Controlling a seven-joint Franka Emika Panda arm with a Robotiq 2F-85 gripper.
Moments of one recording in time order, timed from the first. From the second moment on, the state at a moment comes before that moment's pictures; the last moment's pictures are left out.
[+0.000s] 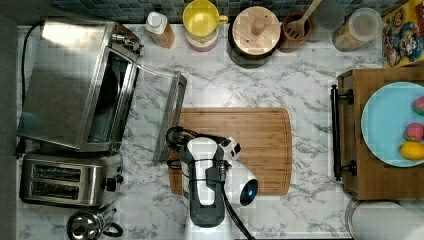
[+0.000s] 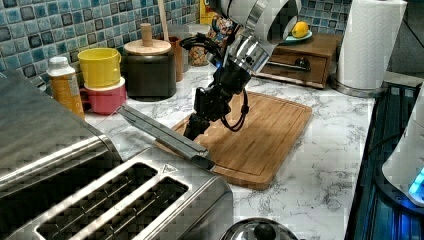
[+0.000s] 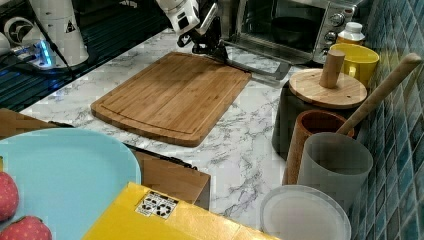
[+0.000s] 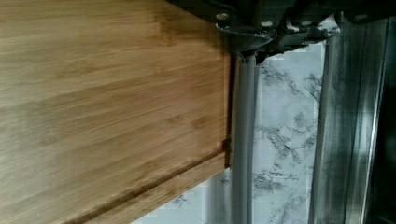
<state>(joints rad) 0.05 0.15 0.15 -2.56 1.79 1.09 -1.98</state>
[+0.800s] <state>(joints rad) 0.05 0.28 0.15 -2.41 1.68 1.09 -1.87</state>
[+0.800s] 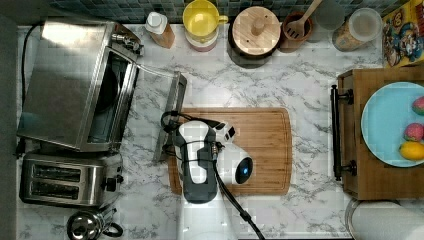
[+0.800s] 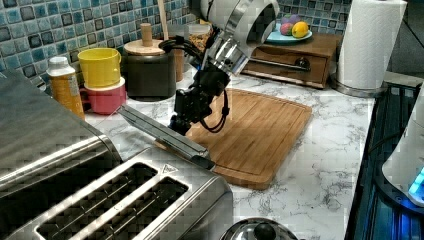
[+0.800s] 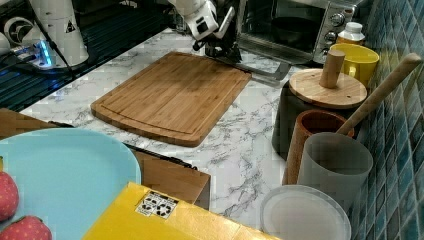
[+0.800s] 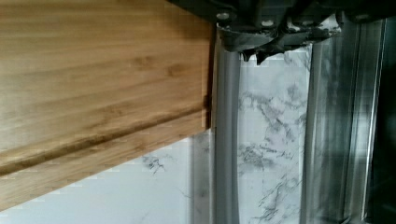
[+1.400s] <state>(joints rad) 0.05 0.29 0.16 -2.37 1.40 1.09 -1.54</state>
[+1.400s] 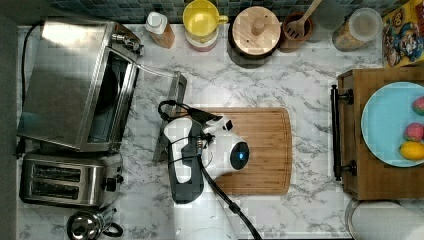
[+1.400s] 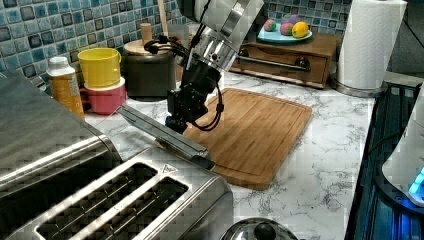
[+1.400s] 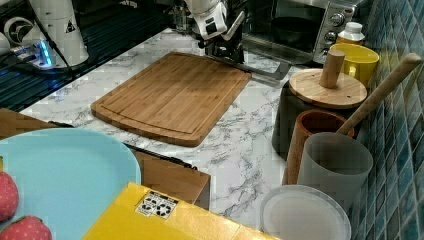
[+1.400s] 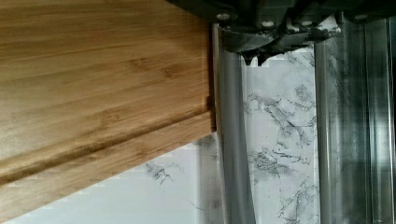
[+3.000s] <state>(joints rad) 0.10 0.11 0.23 -2.30 0.56 1.06 -0.80</state>
